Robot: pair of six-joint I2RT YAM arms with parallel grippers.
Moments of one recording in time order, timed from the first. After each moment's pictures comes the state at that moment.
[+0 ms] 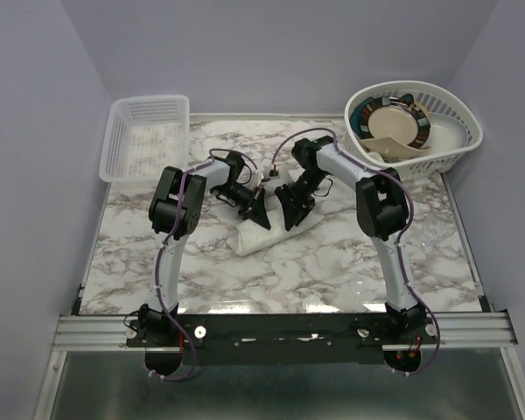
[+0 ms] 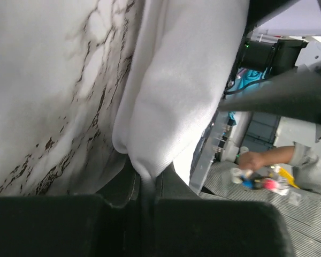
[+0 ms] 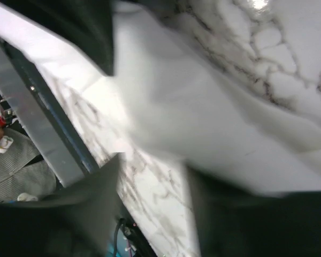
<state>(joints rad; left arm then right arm) -0.35 2.33 1.62 -0.92 1.09 0.11 0.47 2.37 1.93 -1.28 -0.72 -0.42</state>
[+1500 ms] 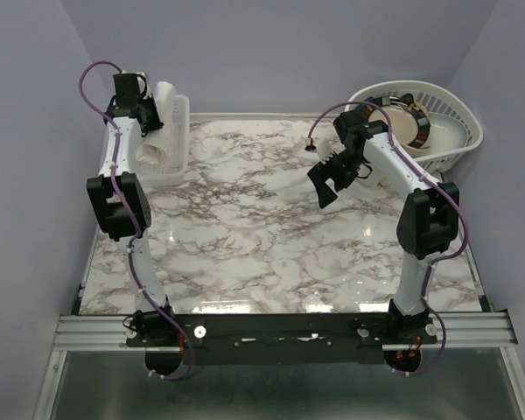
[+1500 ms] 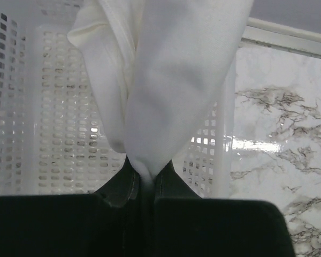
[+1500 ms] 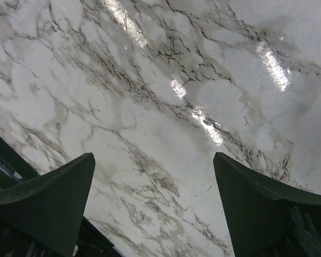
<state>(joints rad) 0.16 2.15 2.11 -0.62 0.14 -0.12 0.31 1.96 1.76 -1.17 -0.42 -0.53</state>
